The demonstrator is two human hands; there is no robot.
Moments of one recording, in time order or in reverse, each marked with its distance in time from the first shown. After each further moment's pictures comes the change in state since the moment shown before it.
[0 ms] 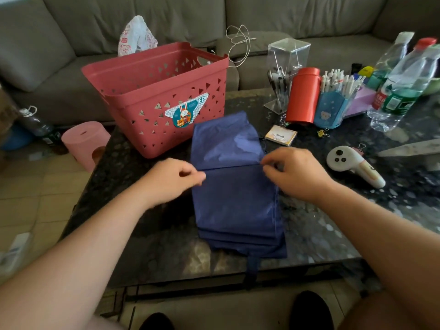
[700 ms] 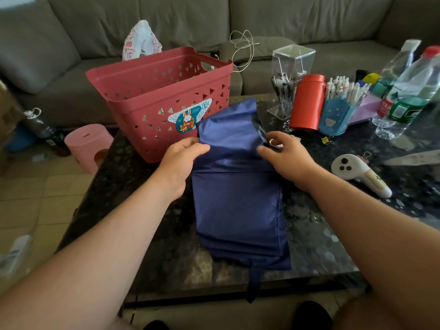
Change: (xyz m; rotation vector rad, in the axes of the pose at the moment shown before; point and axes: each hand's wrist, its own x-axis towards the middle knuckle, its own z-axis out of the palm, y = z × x) left_hand 0.033 0.042 0.007 -0.959 0.230 -0.174; right_hand 0.058 0.011 0.022 0.437 0.068 0.354
